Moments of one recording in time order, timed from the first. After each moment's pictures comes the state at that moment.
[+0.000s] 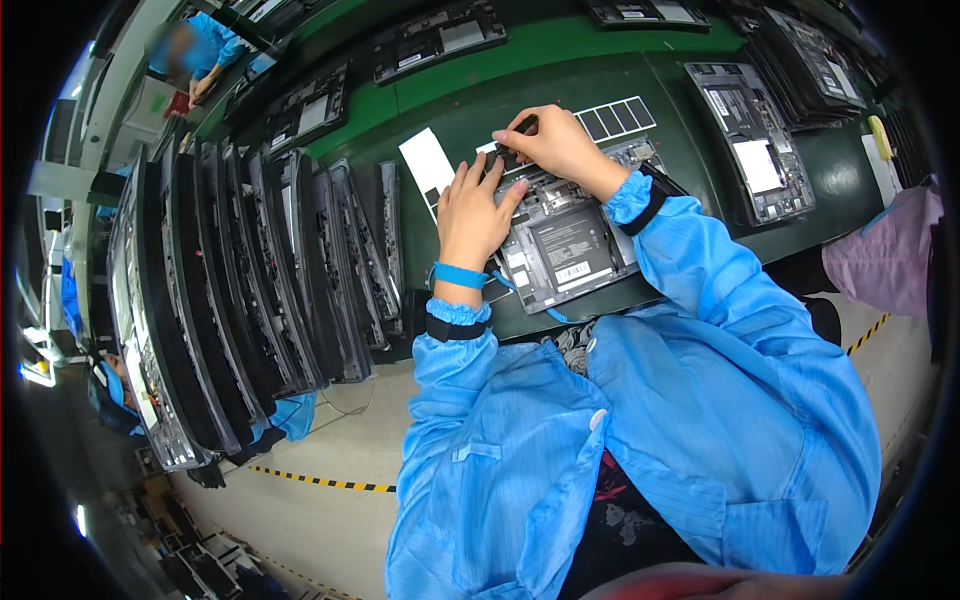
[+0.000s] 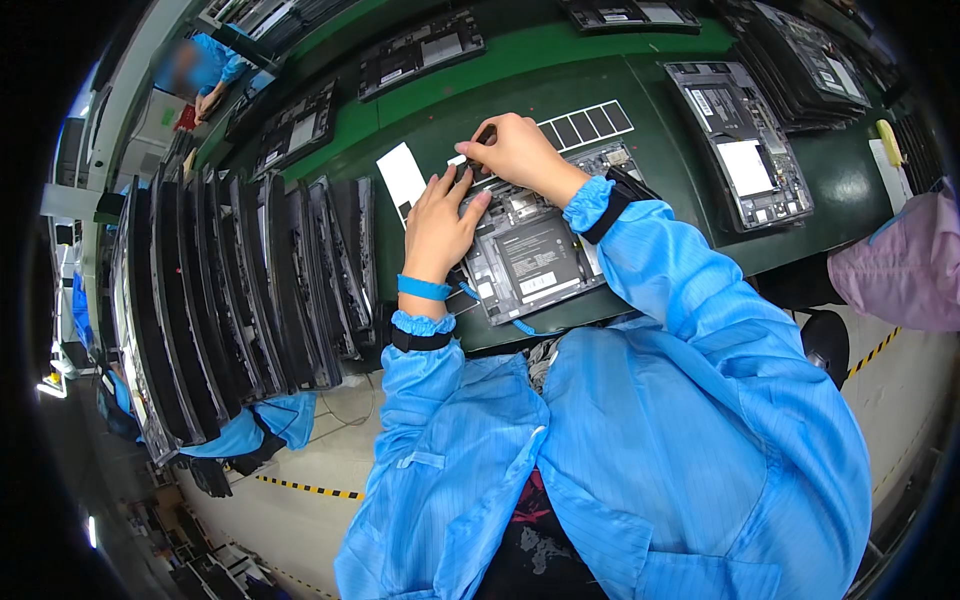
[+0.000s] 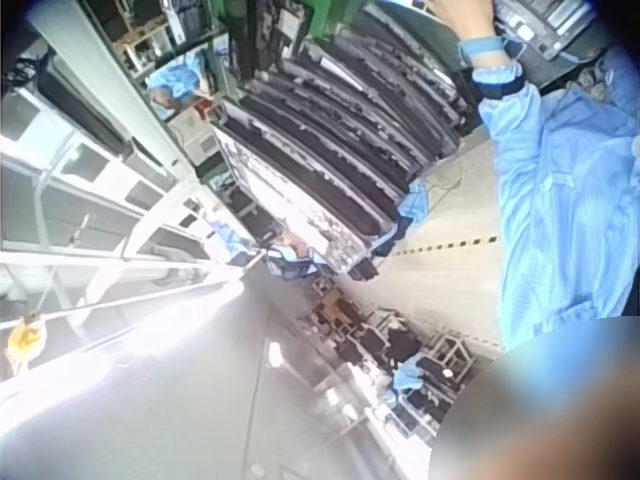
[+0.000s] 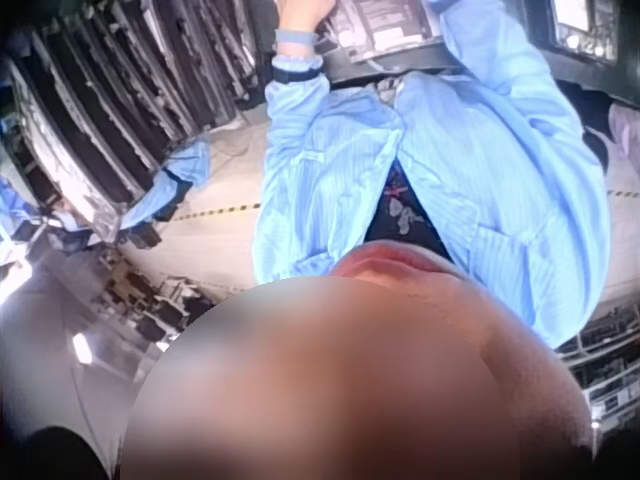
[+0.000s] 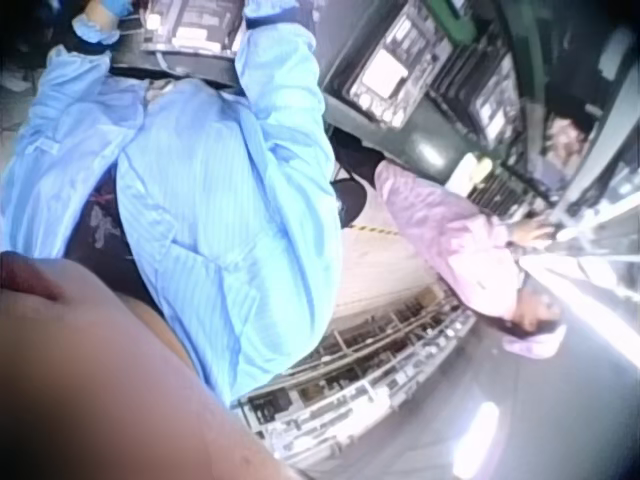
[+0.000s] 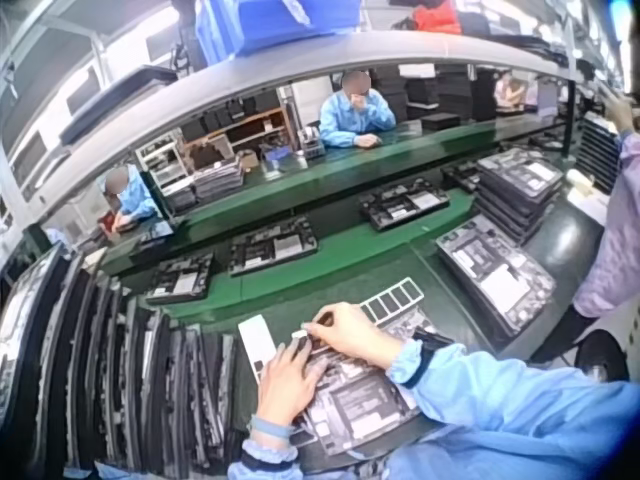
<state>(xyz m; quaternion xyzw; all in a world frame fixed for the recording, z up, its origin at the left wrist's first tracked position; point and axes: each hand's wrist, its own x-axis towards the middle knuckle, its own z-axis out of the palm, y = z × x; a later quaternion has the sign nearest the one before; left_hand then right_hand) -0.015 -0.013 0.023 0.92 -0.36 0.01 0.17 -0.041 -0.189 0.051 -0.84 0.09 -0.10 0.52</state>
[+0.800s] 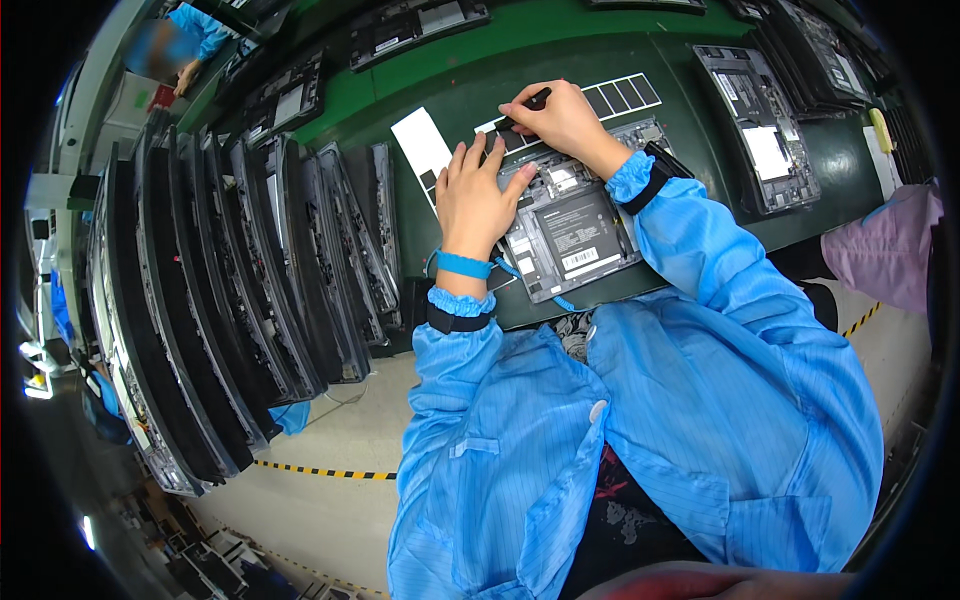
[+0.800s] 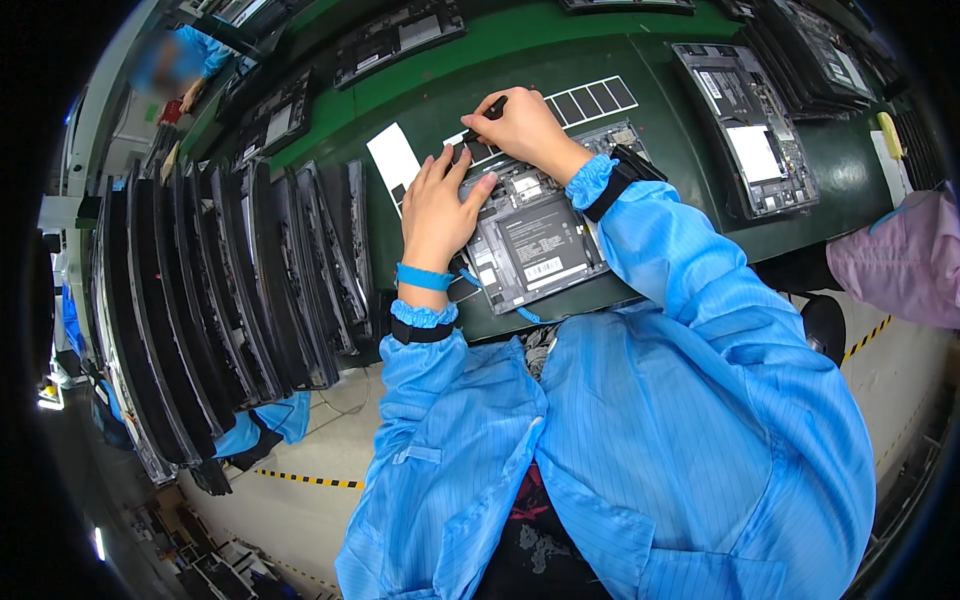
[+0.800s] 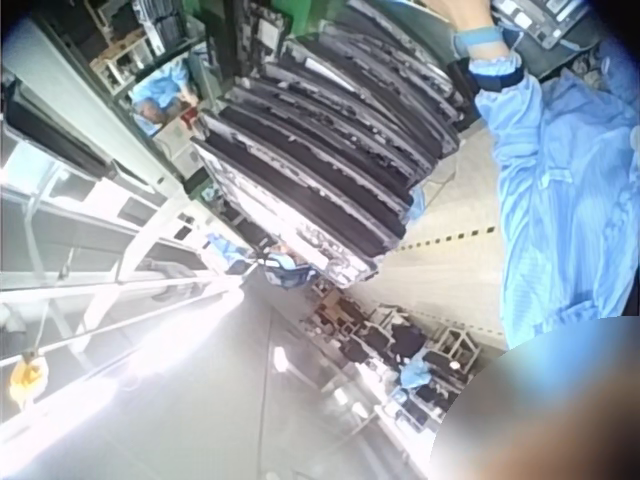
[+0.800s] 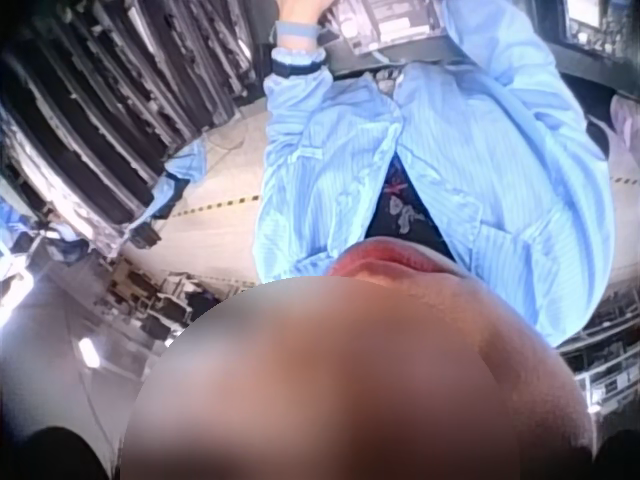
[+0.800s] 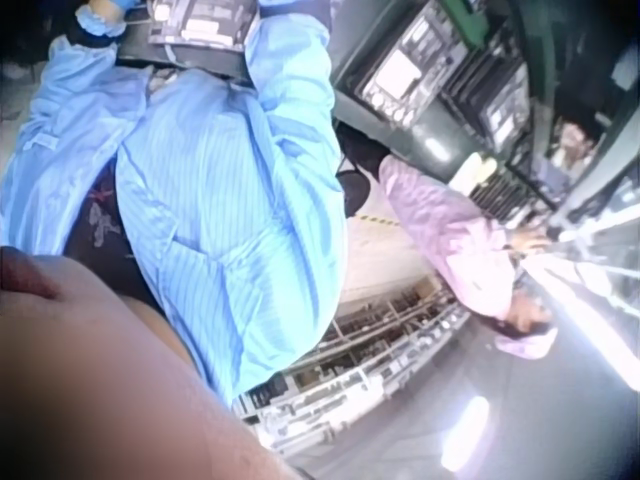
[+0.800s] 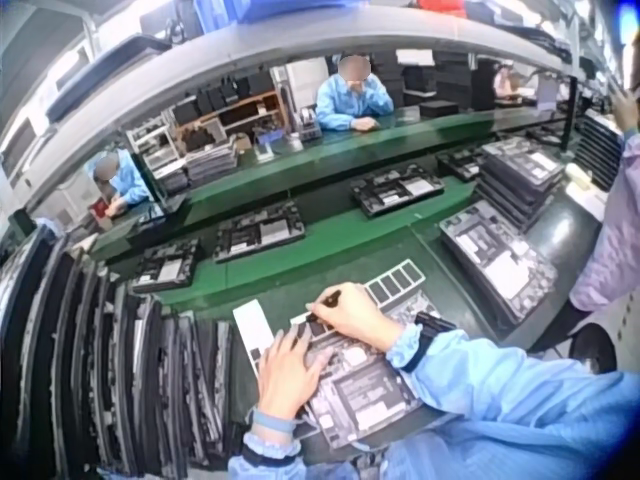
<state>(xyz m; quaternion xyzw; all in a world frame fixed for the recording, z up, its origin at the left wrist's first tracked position) -0.017 -0.013 0.020 0.92 -0.36 0.03 0.18 -0.028 -0.193 0.035 -0.83 0.12 -0.13 0.54</state>
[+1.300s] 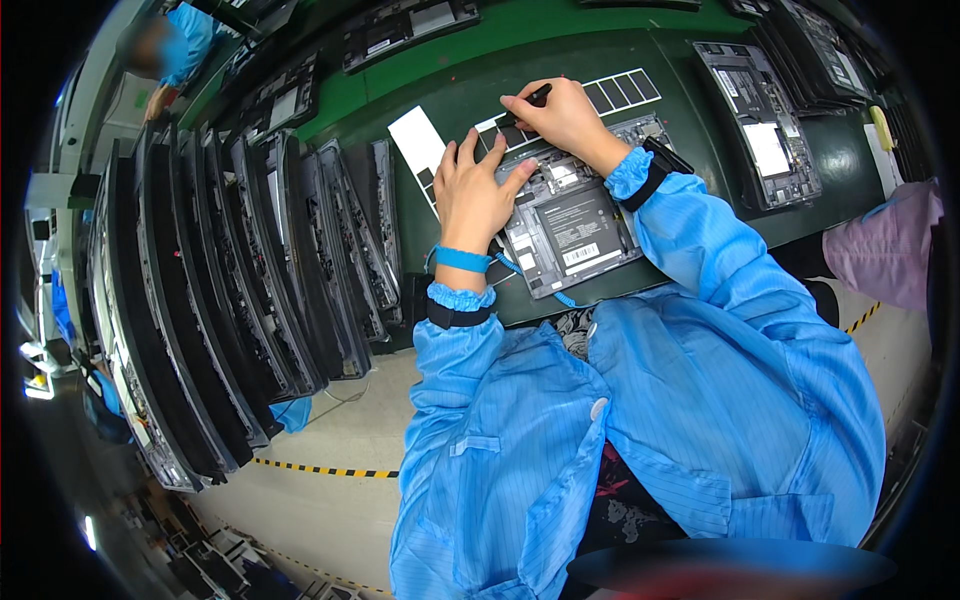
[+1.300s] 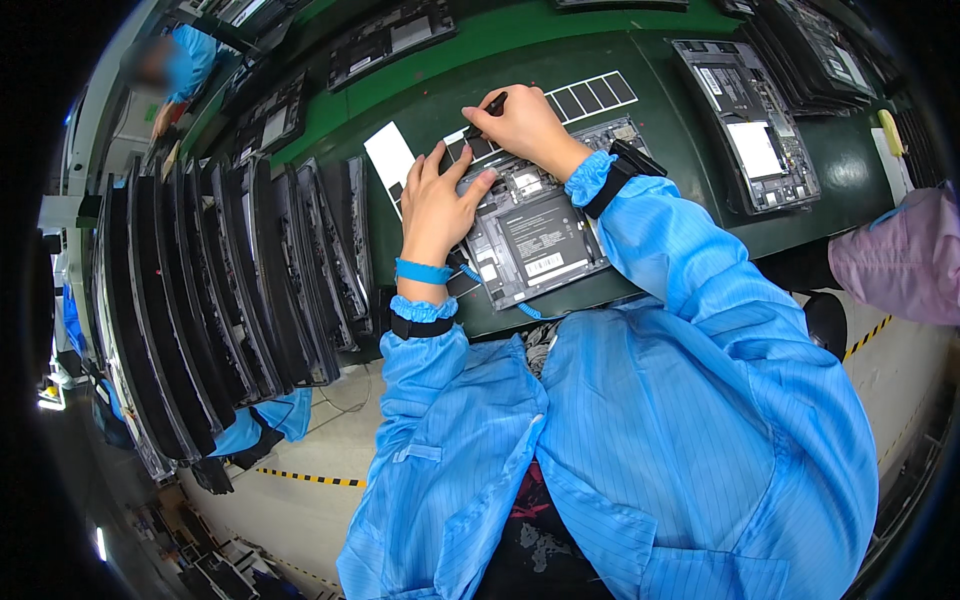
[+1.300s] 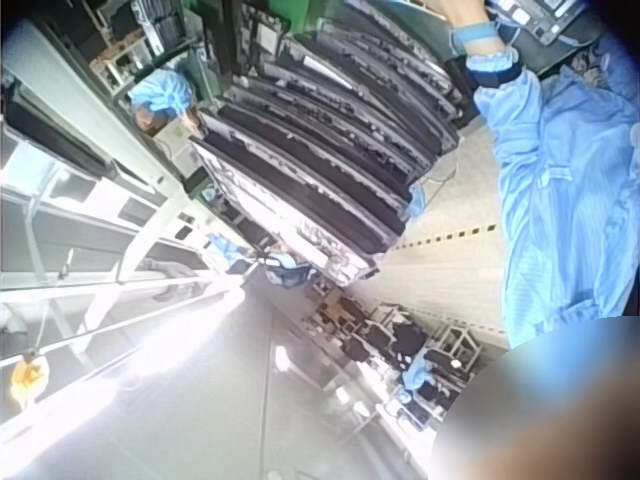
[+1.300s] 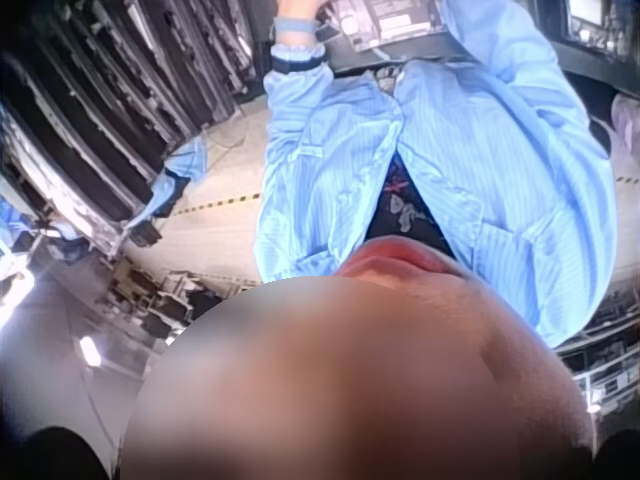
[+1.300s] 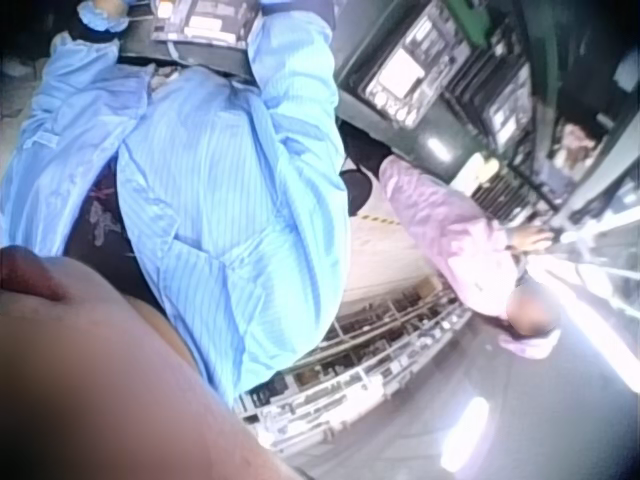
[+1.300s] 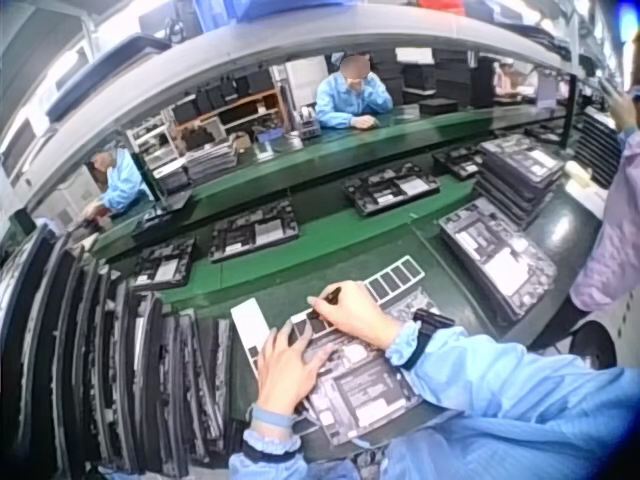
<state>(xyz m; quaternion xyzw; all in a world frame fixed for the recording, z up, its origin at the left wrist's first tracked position) -0.017 -0.011 0.021 0.92 -0.33 0.01 0.19 -0.030 -0.191 0.033 -0.83 0.12 -0.17 0.52</state>
